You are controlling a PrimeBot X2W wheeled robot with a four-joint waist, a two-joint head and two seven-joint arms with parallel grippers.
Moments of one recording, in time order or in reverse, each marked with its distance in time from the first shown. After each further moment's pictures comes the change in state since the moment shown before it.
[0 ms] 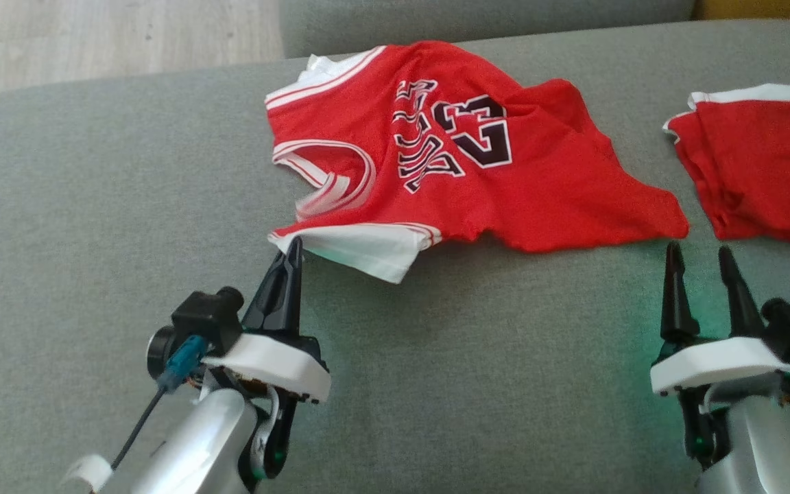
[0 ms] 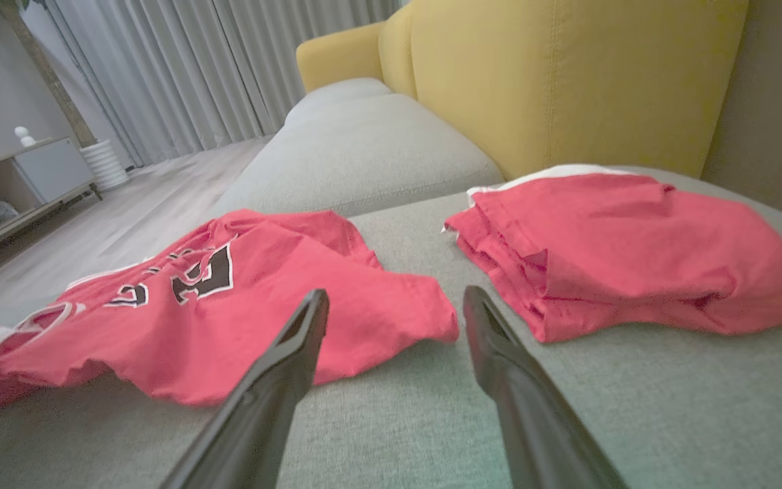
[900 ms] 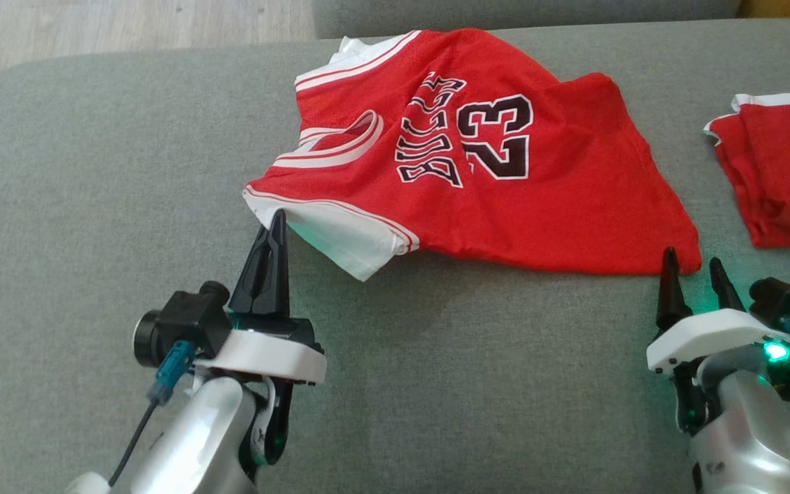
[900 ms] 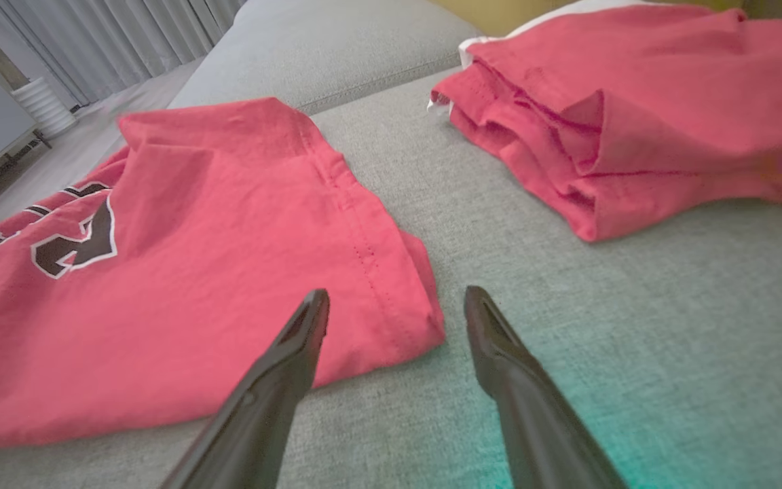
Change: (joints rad) left arm -0.001 -0.034 0.070 -0.026 0.096 0.016 -0.126; right arm -0.194 -0.001 -0.087 0.388 -0.006 0.000 0.030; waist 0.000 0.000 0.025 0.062
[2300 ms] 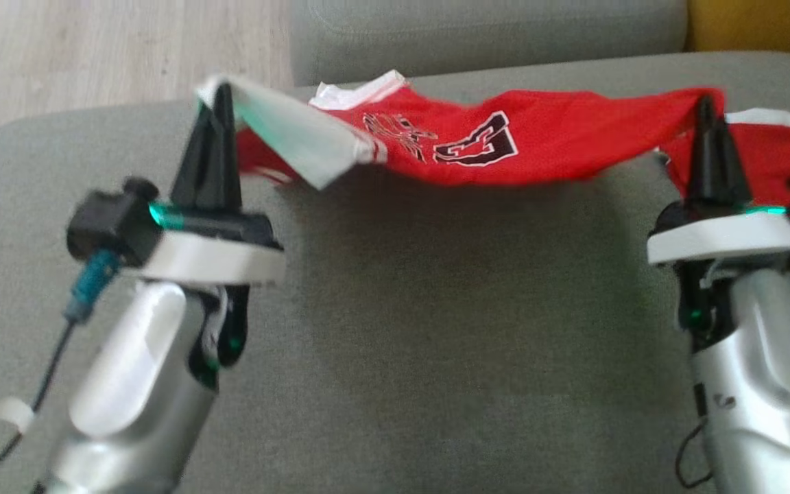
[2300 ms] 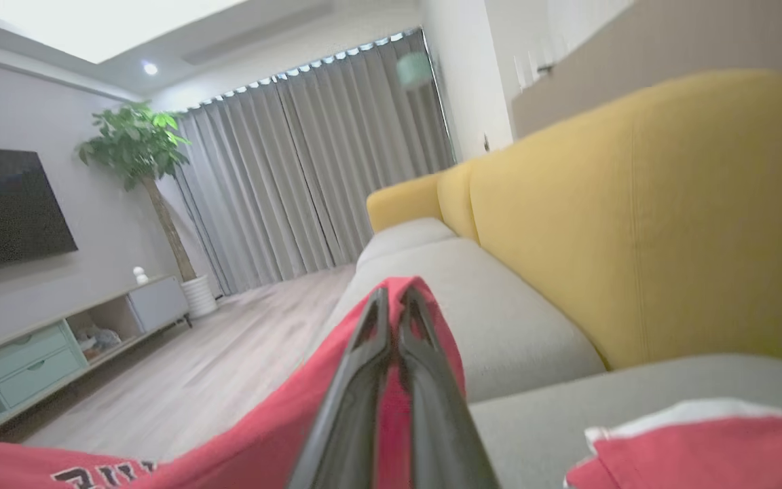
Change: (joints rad) left arm -0.162 0.049 0.093 -0.108 -0.003 -0.035 0.052; right arm -0.087 -0.014 0.167 -0.350 0.122 0.000 -0.043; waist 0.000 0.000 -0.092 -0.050
